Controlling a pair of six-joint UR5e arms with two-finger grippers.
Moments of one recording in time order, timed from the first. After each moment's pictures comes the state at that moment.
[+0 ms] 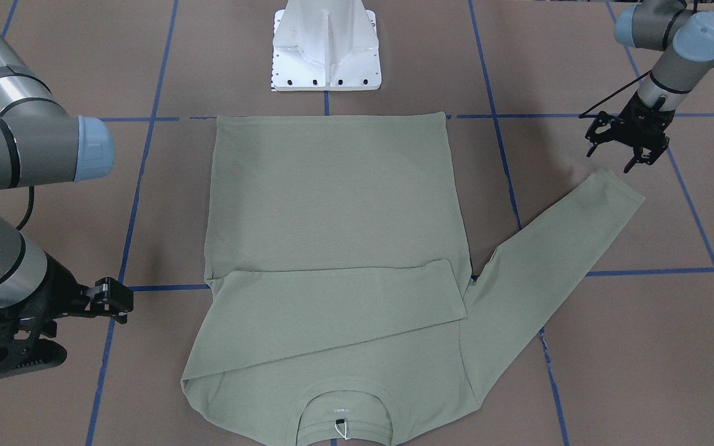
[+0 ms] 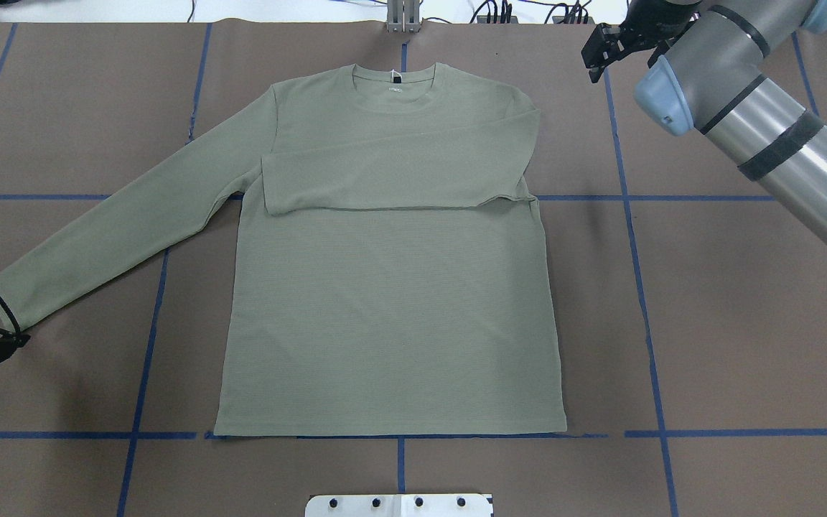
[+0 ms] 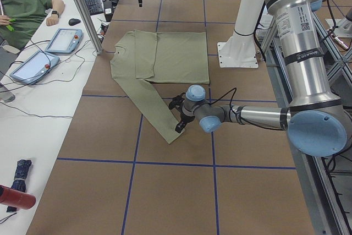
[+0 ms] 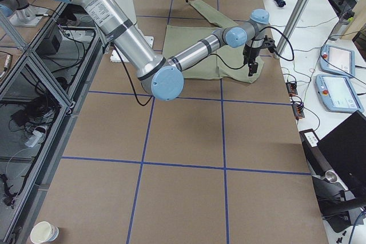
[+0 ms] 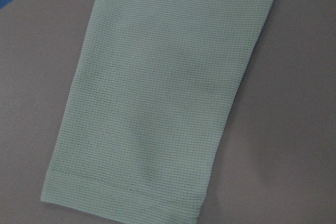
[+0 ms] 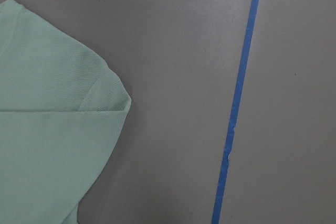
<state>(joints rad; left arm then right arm) -0.76 -1.27 -1.77 -2.43 -1.95 -0.42 1.08 -0.84 1.36 -1.59 2.16 0.52</state>
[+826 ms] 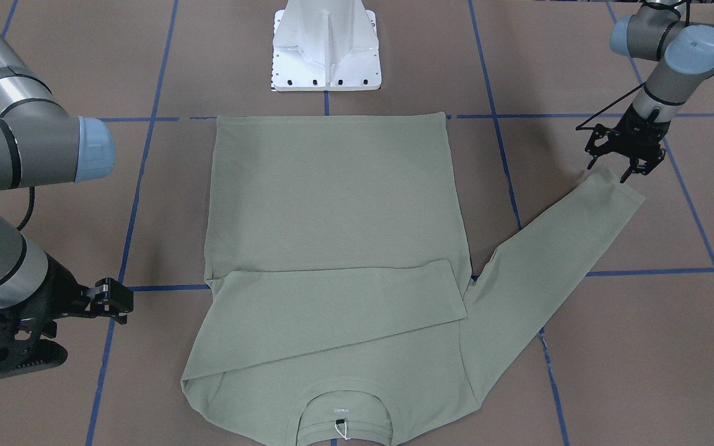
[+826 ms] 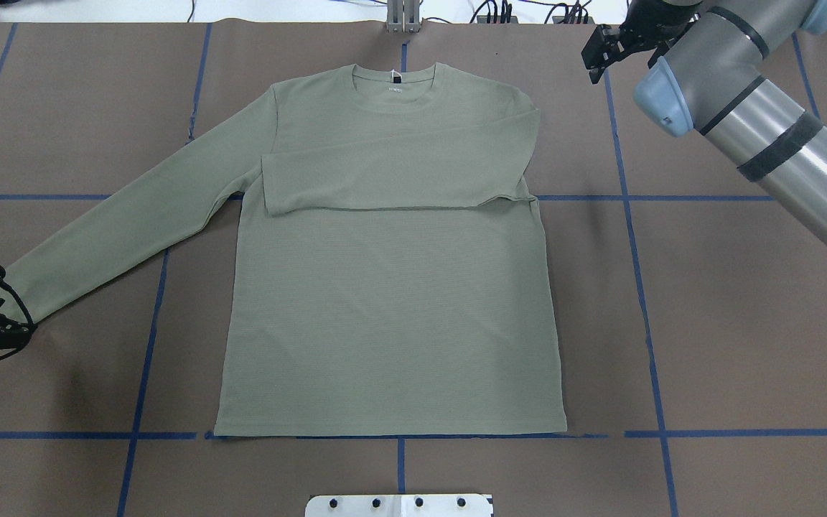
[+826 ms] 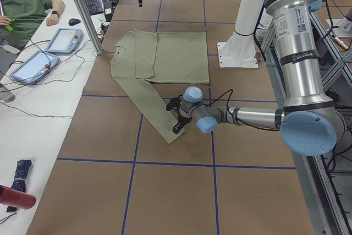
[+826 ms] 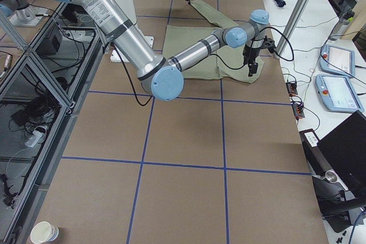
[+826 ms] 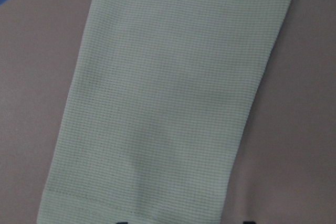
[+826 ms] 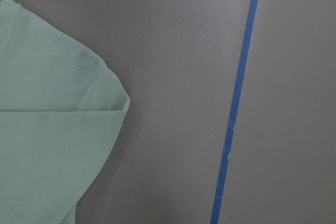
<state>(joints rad) -0.76 -1.31 -1.72 -2.43 -1.92 -0.41 1.07 -0.84 1.36 -1.59 2.16 0.52</state>
